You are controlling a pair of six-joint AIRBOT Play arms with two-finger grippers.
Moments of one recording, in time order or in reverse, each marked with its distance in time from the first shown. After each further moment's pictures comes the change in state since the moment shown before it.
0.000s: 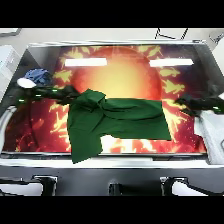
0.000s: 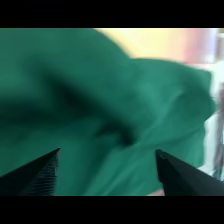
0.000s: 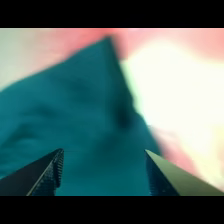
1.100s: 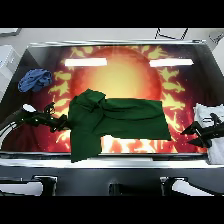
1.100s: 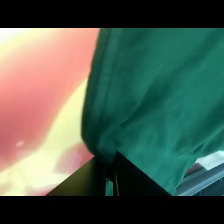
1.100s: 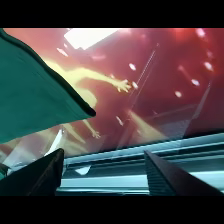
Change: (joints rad) left arm 0.082 0.009 -0.424 0.109 0.030 0.057; right arm -0.240 0.005 -0.221 -0.141 0.293 -0.080
